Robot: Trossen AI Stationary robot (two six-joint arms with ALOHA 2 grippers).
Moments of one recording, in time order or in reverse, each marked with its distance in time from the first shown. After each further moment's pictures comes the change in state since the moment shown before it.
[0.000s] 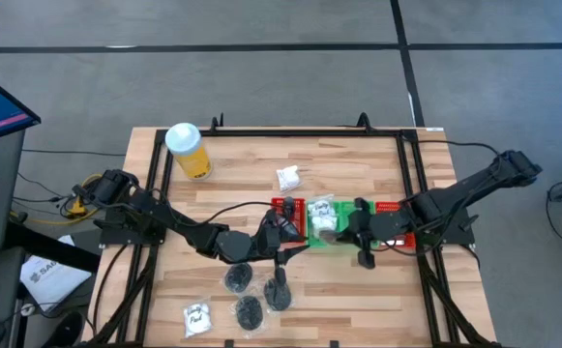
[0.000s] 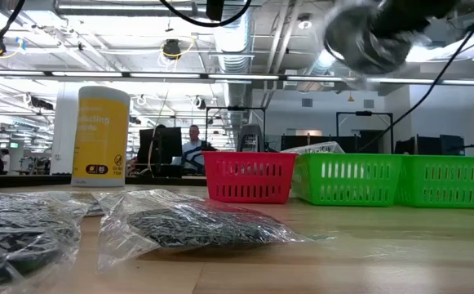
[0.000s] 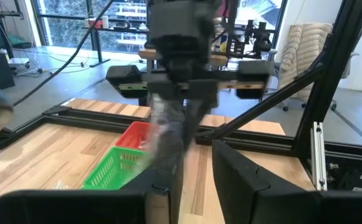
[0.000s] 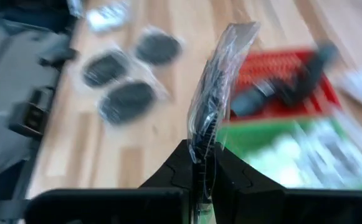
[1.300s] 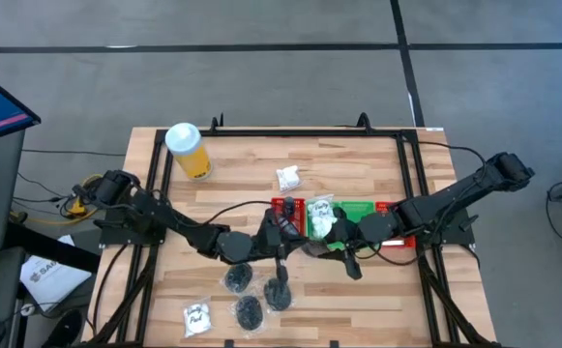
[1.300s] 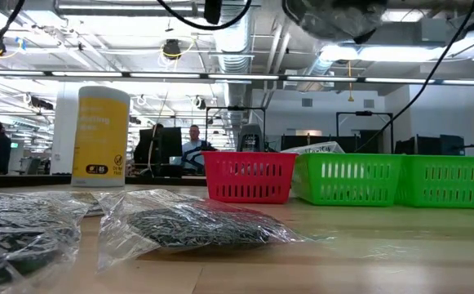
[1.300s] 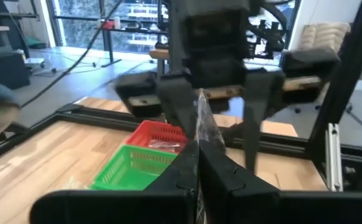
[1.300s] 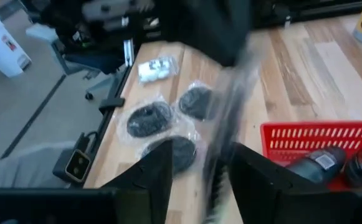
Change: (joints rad) left arm 0.004 0.012 0.000 0.010 -0.051 -0.001; right arm -0.013 0.142 0.000 0.383 -0.112 -0.094
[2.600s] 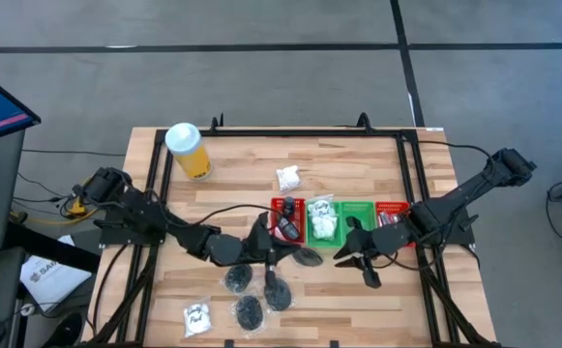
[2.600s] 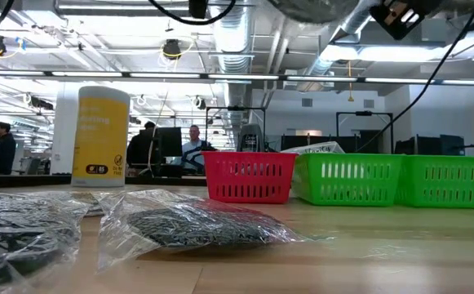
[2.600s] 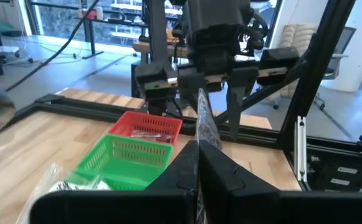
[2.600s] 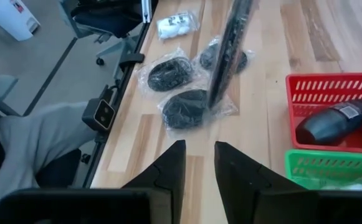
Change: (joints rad) left arm -0.047 -0.076 -0.063 -0.032 0.034 -0.056; right arm 0.116 -0.081 0.000 -0.210 0.014 0.070
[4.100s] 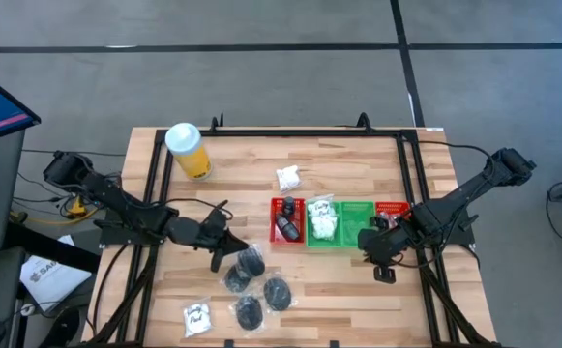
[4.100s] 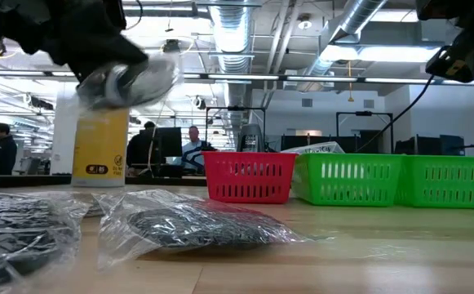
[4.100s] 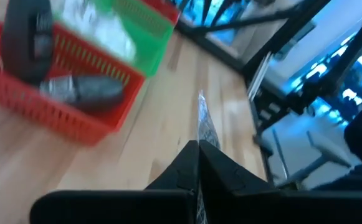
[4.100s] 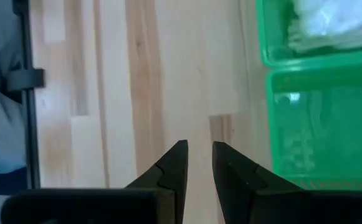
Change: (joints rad) left arm 0.029 -0.489 -0.624 -0.085 0.289 -0.532; right arm 0.022 0.000 0.000 -0.529 -0.116 0.259
